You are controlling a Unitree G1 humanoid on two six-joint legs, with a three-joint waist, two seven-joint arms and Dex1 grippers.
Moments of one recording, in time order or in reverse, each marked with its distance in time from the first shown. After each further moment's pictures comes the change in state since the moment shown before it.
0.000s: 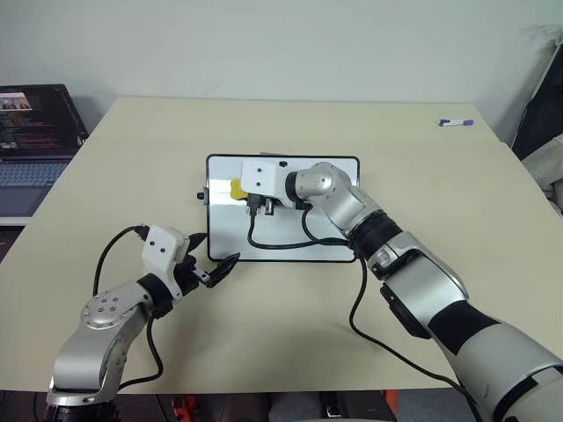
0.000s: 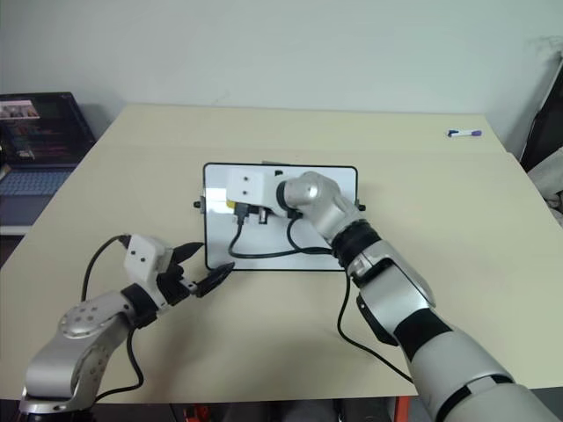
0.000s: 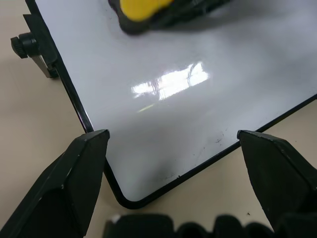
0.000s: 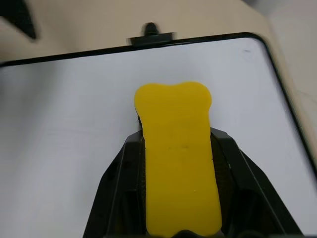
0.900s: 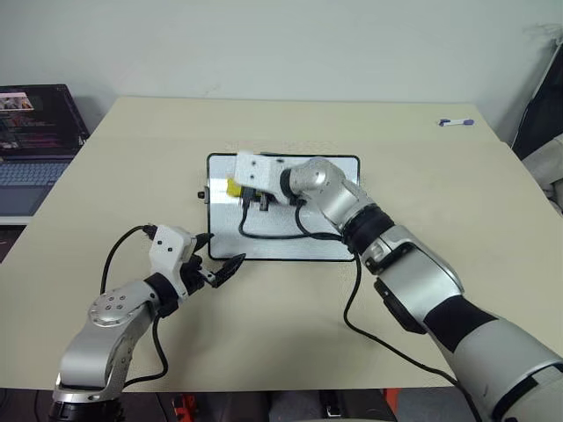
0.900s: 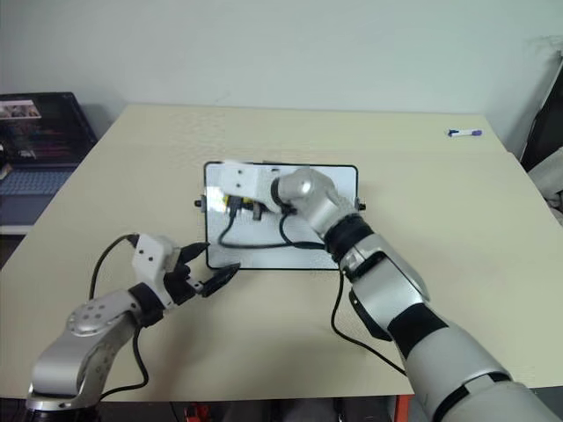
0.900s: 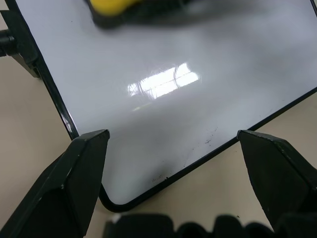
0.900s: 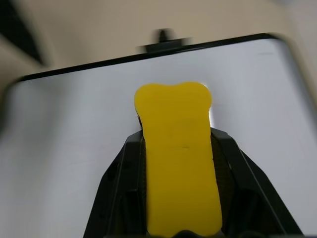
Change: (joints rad) left arm -0.013 -0.007 -0.034 -0.002 0.003 0.019 0.013; right arm -0.144 0.031 -0.057 0.172 0.009 -0.006 -0.226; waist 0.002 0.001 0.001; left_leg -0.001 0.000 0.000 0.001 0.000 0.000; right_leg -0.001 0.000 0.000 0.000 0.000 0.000
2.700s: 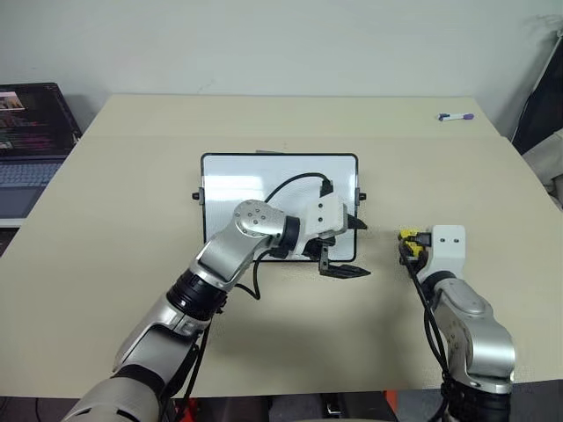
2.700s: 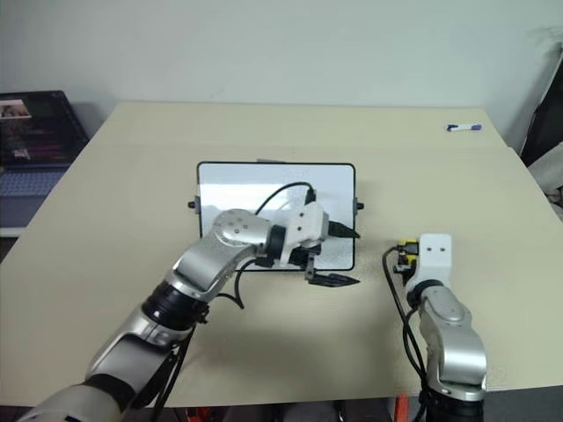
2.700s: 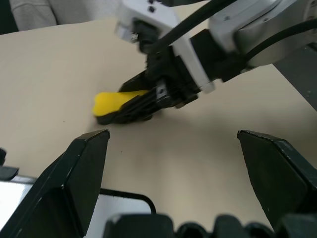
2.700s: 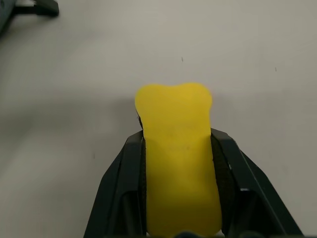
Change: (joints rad) left arm -0.780 -0.219 -0.633 0.389 0.199 -0.171 -0.518; right arm 1.191 -0.076 -0.556 -1.486 0.276 0.880 -0.541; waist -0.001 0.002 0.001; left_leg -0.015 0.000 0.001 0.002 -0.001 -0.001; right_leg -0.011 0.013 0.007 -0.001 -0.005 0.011
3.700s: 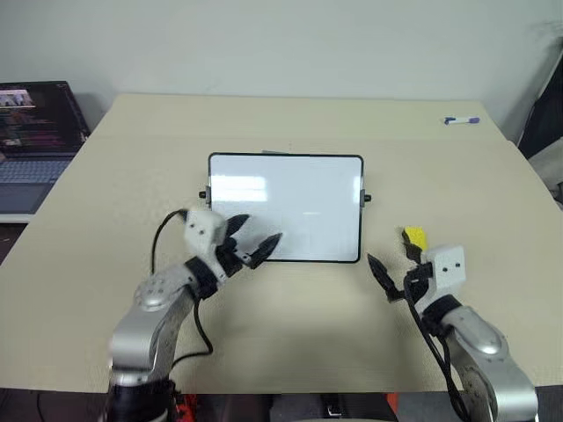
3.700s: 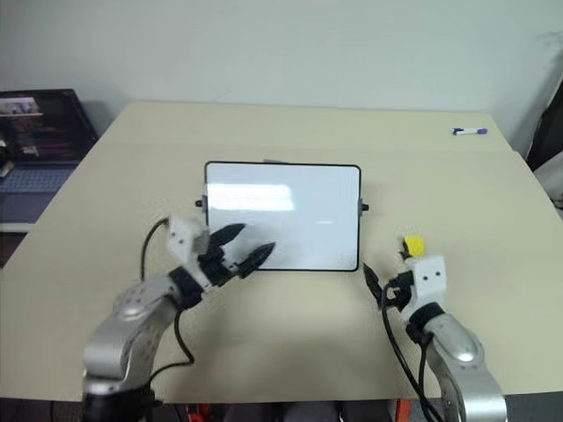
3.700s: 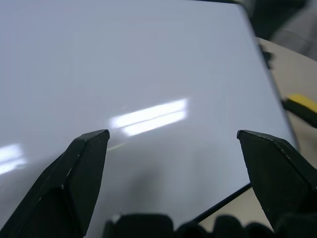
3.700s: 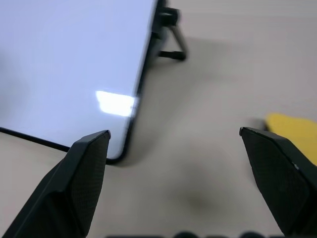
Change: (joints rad) left arm 0.771 -0.112 0.651 -0.514 -0.128 0.249 0.639; right arm 0.359 -0.099 0.075 -0.078 0.164 -0.483 0.150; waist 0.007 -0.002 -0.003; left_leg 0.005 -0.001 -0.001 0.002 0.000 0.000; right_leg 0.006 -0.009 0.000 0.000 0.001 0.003
